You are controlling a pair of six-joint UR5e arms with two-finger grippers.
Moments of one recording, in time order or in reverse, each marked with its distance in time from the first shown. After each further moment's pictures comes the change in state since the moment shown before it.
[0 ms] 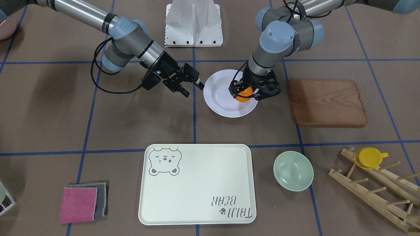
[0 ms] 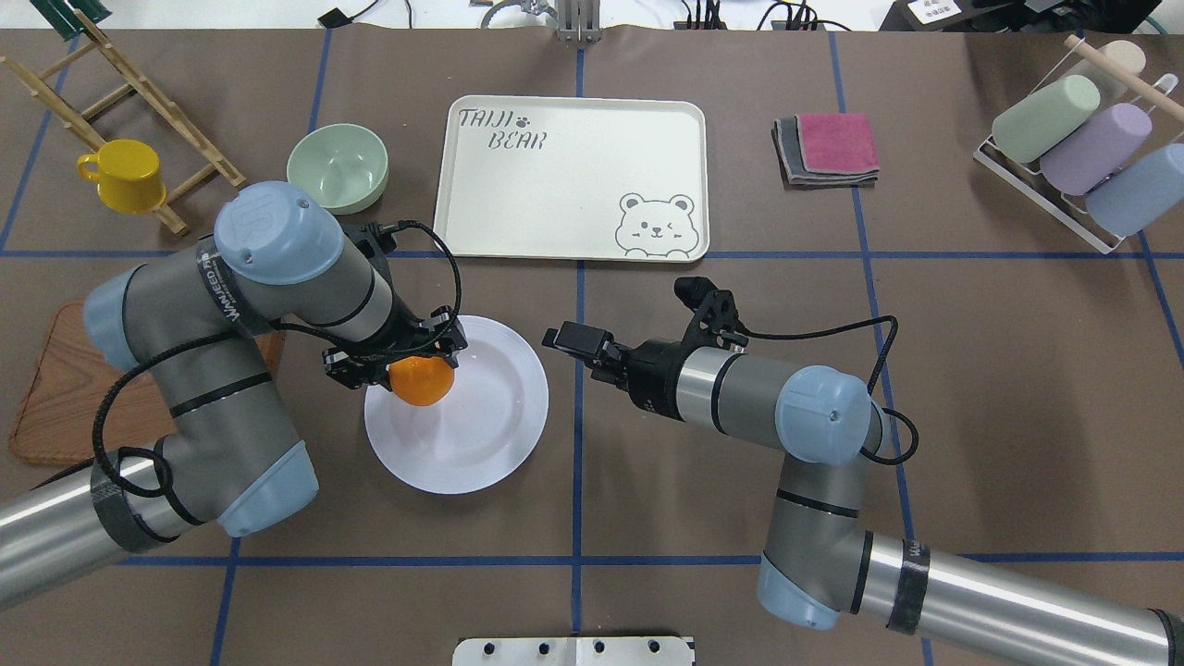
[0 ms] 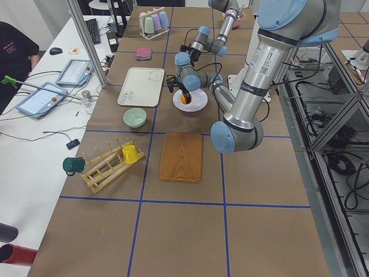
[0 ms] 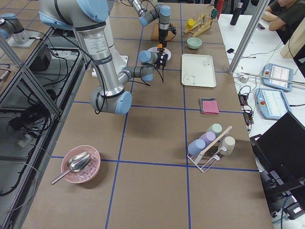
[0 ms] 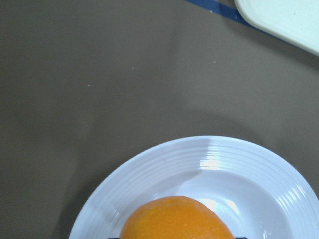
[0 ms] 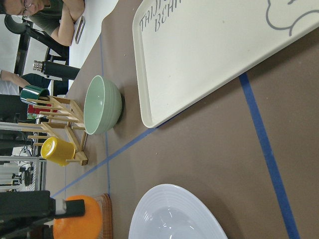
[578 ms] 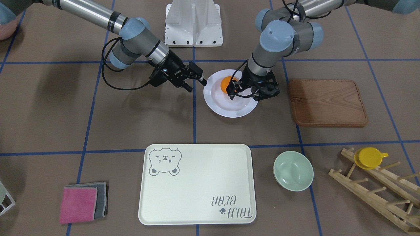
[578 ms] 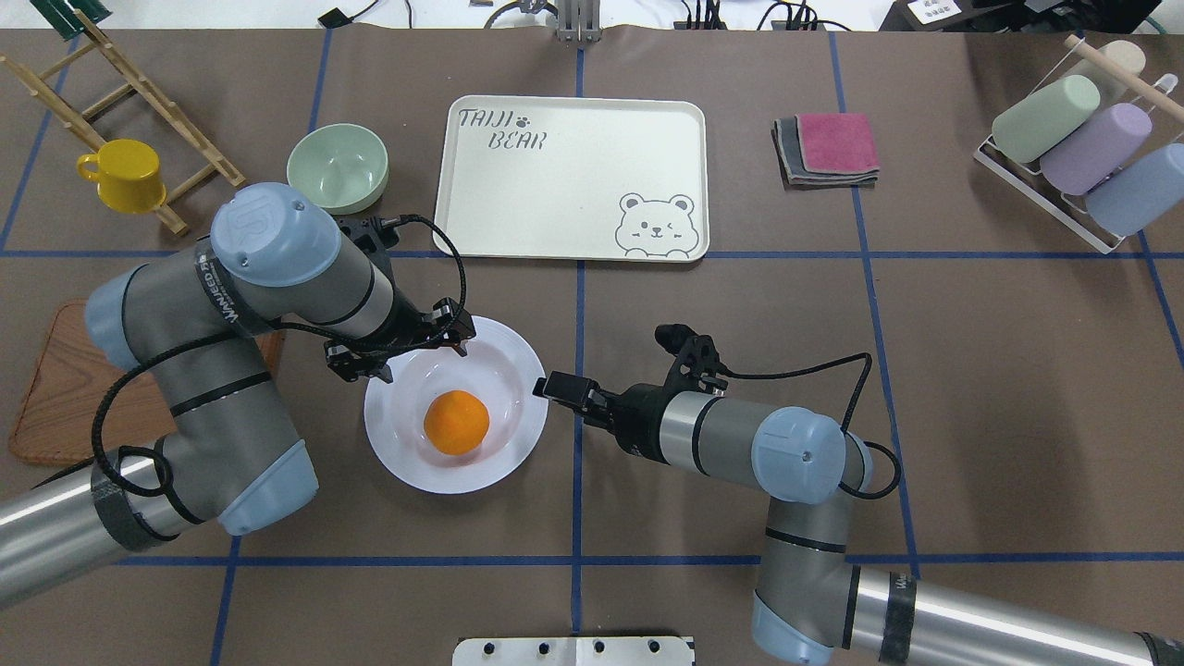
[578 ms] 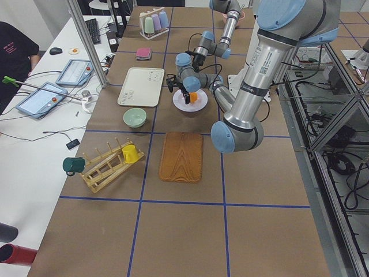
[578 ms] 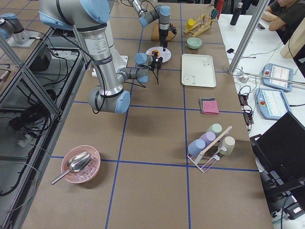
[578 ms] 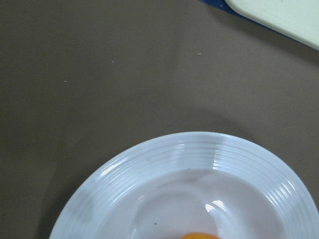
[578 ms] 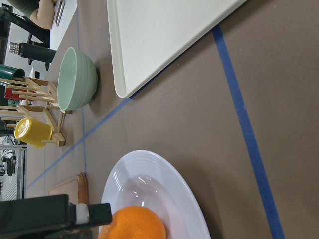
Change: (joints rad) left arm -0.012 0.000 -0.006 -0.034 0.024 0.006; right arm -0.069 0.007 -0.049 -0.001 -0.013 0.005
